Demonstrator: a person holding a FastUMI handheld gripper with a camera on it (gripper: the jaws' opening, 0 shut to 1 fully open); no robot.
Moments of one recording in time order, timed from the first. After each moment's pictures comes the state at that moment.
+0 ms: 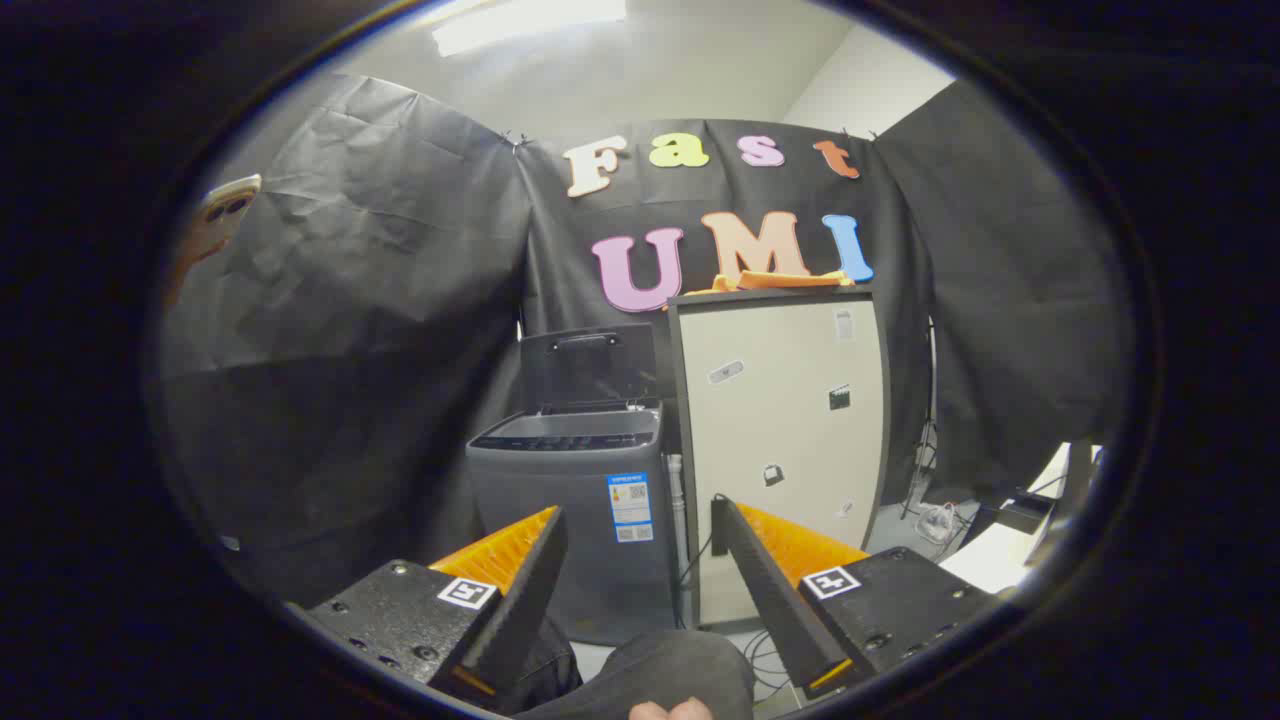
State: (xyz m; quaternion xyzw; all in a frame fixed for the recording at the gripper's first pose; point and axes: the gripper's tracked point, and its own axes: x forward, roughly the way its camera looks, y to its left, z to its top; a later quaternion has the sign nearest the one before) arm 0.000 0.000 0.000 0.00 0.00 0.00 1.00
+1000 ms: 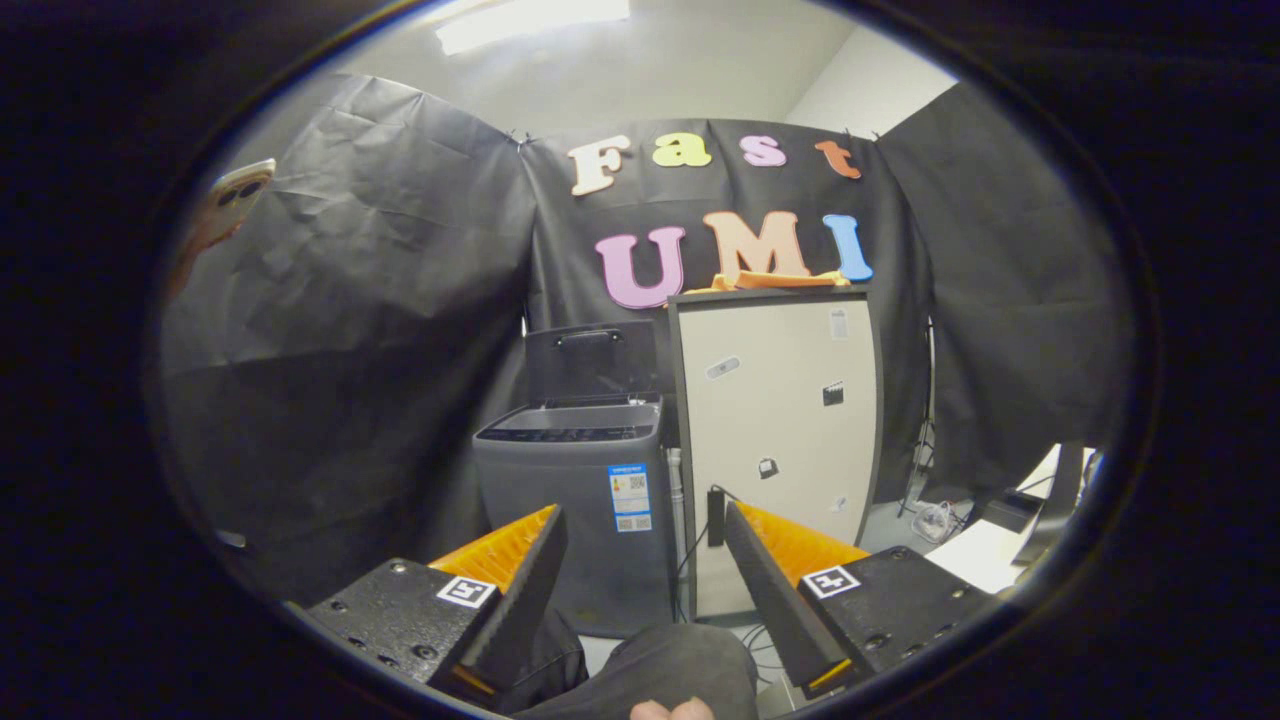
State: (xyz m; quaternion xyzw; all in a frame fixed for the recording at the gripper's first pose) arm -0.016 -0.002 0.004 0.00 0.00 0.01 1.00
